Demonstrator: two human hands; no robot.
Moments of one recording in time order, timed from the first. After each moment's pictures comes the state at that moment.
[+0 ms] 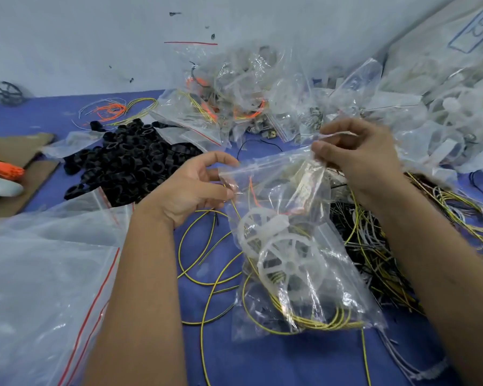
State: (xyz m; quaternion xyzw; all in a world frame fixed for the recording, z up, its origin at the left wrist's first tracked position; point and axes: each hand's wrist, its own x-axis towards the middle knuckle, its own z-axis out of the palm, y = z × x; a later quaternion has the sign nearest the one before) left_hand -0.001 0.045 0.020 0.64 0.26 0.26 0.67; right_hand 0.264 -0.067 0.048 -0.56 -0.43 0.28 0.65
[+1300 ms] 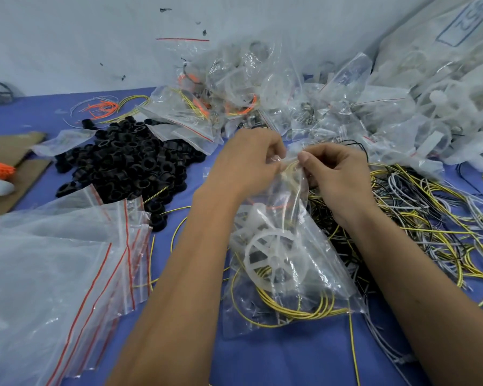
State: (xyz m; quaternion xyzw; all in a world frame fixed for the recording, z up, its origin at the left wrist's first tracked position) left_hand 0.092 0.009 0.055 0.88 0.34 0.26 0.20; right_hand 0.242 -0.078 0.015 -0.58 -0.42 0.24 0.65
